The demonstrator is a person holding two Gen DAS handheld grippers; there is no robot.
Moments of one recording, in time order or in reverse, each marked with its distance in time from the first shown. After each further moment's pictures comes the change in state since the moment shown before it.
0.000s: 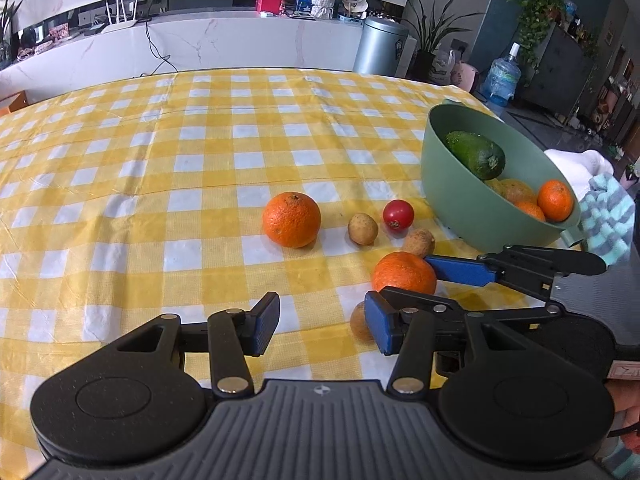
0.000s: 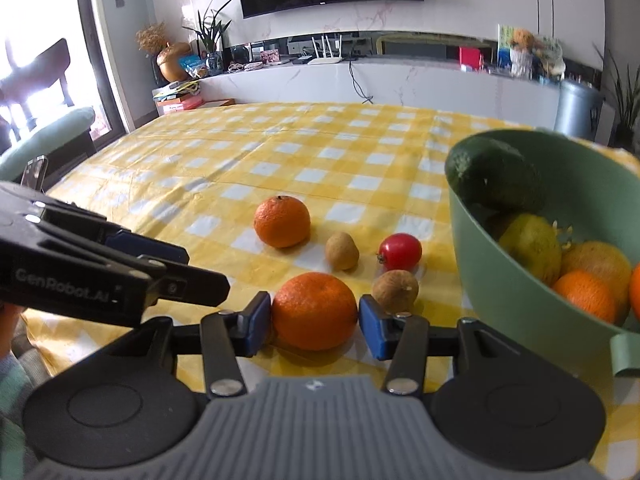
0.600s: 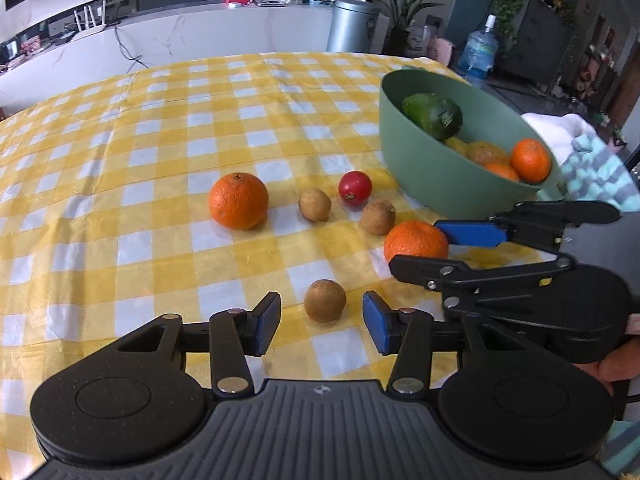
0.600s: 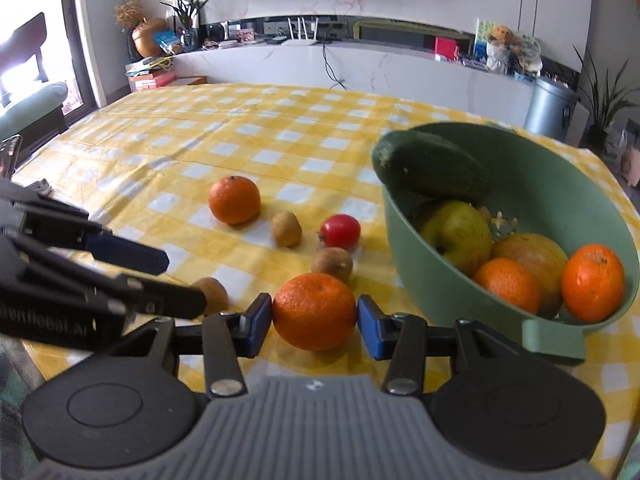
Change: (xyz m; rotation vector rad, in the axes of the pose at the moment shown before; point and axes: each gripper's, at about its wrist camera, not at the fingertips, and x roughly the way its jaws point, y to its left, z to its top) left arm 0.018 -0.033 -0.007 0.080 0.041 -0.008; right arm -0.019 -0.017 -0.001 -0.037 0.066 -0.118
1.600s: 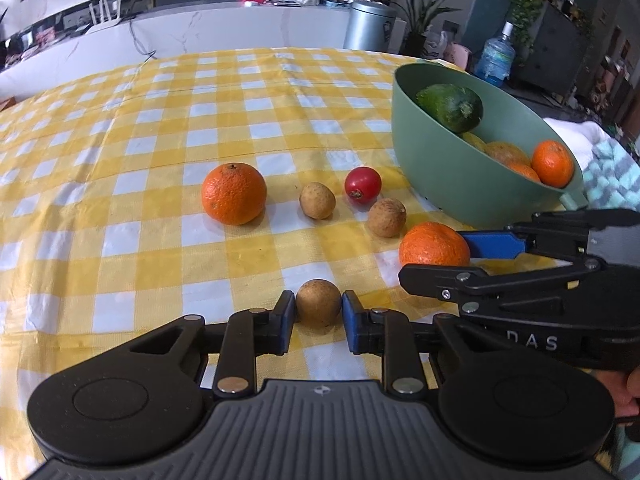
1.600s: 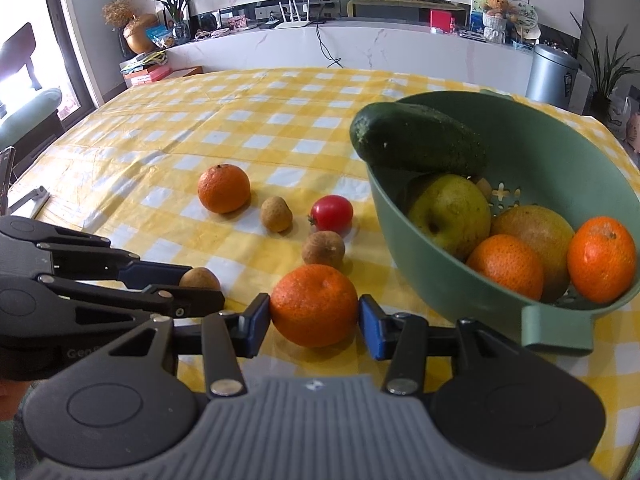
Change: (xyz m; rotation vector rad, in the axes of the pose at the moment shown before) left arm 0.019 -0.003 -0.003 -0.049 -0.012 0.023; right arm 0.009 -0.011 0.002 0.057 0.055 0.029
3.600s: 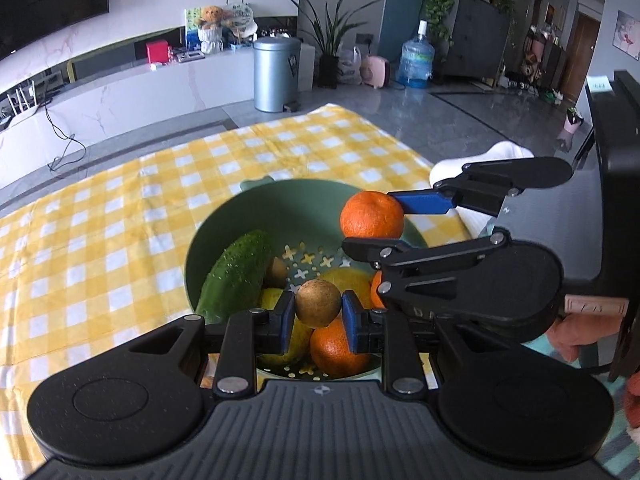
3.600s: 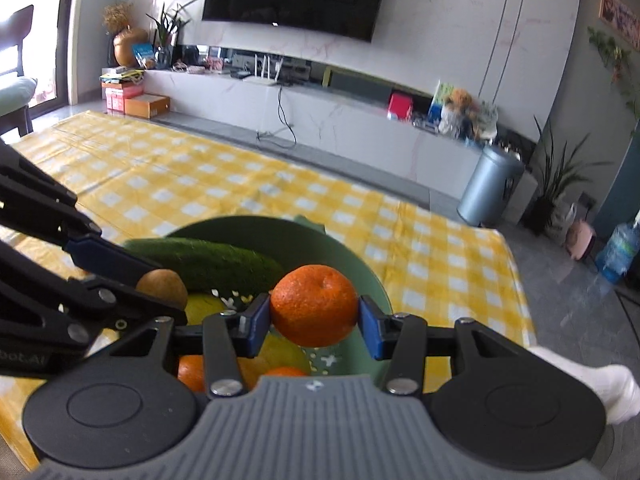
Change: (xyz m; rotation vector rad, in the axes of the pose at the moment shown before) left arm 0.005 -0.130 0.094 0.234 -0.068 -0.114; right arm -0.060 -0.118 0.057 -0.193 -0.171 -0.191
